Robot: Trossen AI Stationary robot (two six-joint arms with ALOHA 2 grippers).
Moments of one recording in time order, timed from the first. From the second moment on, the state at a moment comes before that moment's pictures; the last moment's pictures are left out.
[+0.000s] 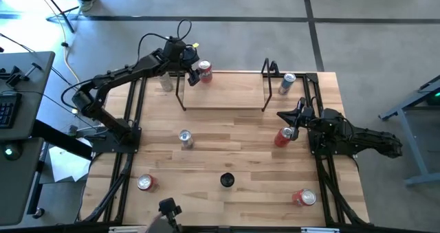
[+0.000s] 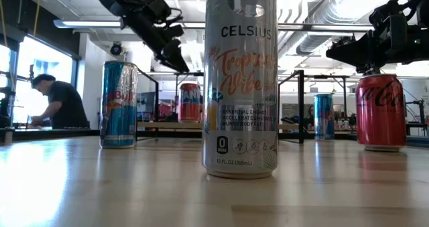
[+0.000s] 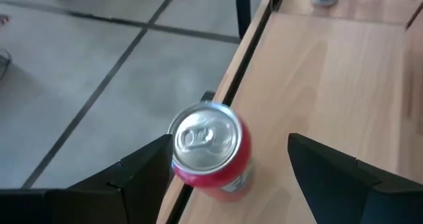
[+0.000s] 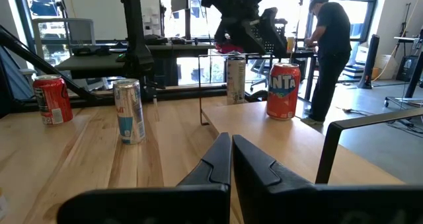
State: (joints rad) left arm 0.74 1.52 1.18 -0.28 0.11 0.37; right arm -0.23 0.01 0.01 0.03 0.06 -0.03
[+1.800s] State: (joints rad) left arm 0.63 1.91 1.69 -0.56 -0.01 0.40; right arm -0.23 0.01 0.01 0.03 0.06 -0.03
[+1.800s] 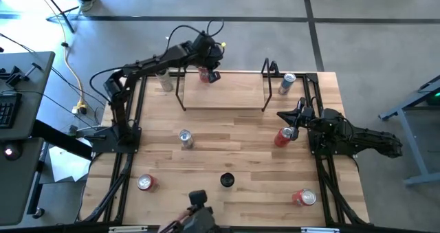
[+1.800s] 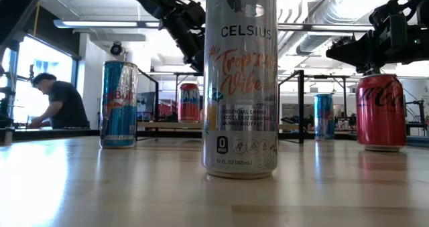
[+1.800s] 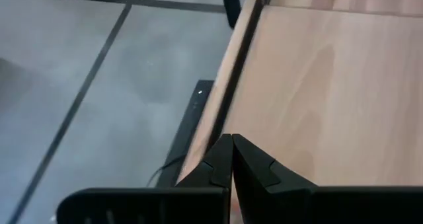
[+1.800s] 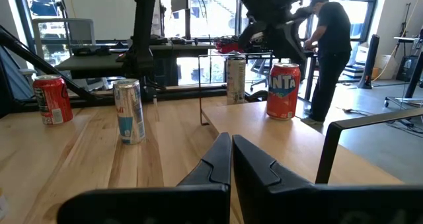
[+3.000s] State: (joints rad) left arm 0.63 2.04 1.87 -0.84 -0.19 0.37; right arm -0.23 0.01 0.01 0.03 0.06 -0.03
